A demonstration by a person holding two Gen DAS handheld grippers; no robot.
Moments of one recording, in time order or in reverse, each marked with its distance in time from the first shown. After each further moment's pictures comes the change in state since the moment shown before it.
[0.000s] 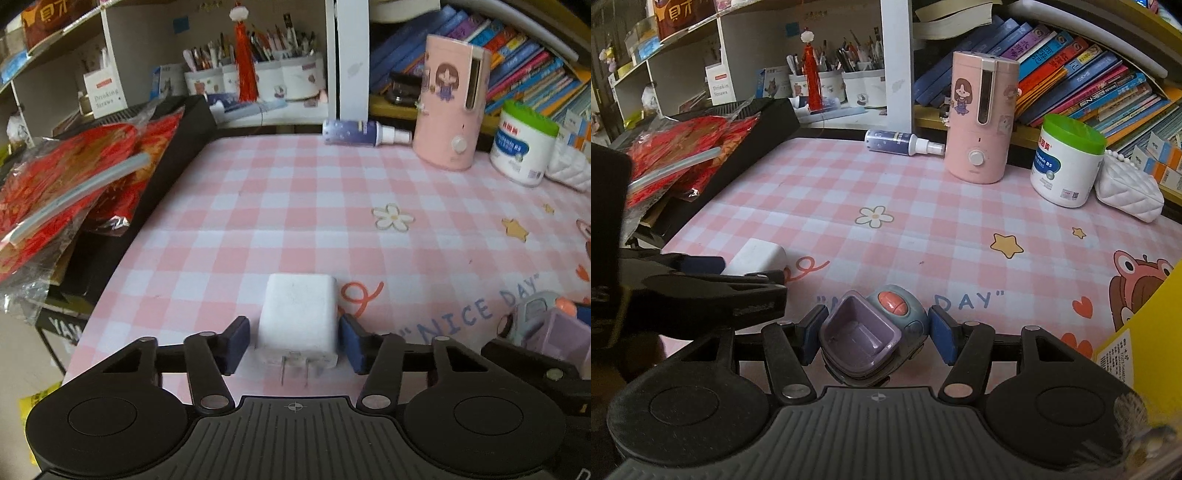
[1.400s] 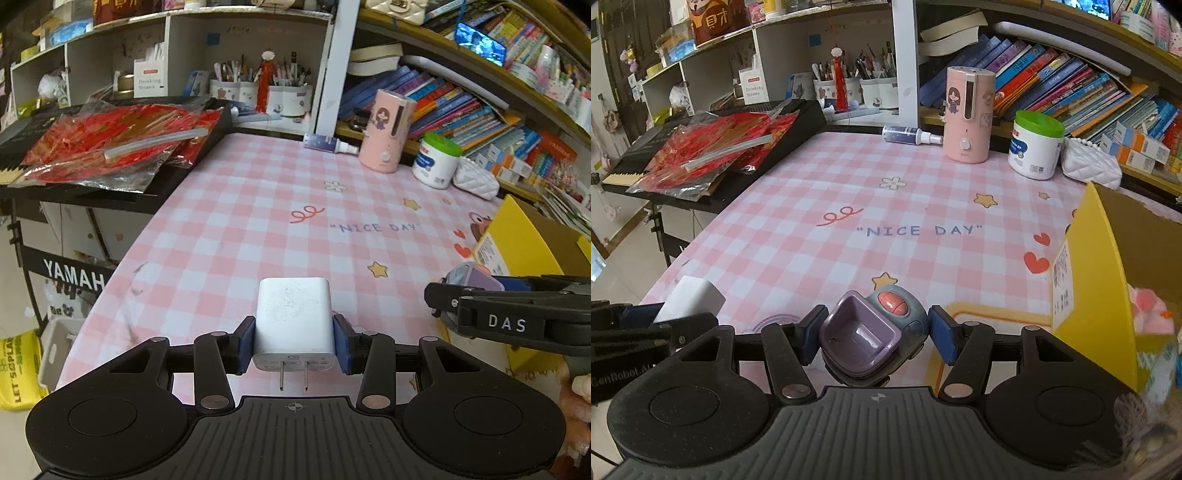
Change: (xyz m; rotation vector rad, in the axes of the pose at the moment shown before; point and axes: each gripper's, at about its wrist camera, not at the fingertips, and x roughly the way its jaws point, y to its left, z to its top) left arm -0.192 0.029 -0.113 -0.128 -0.055 -0.150; right arm -0.125 0.021 -0.070 -0.004 -0.013 0.016
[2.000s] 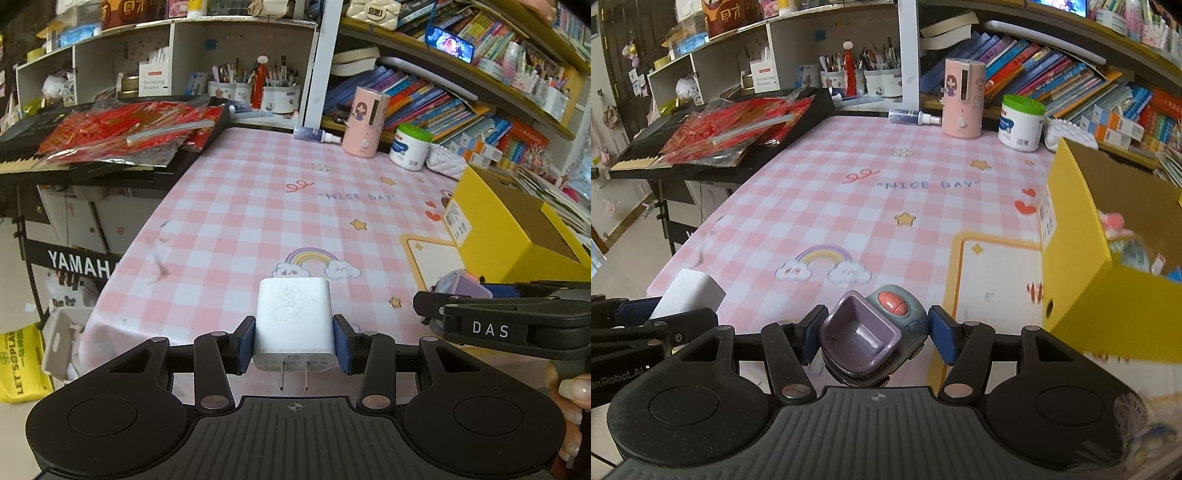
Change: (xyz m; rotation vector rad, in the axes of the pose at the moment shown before) left arm -0.073 0.010 -0.062 0.022 -0.009 -0.038; right arm -0.064 0.040 -0.067 0.027 0.017 -0.025
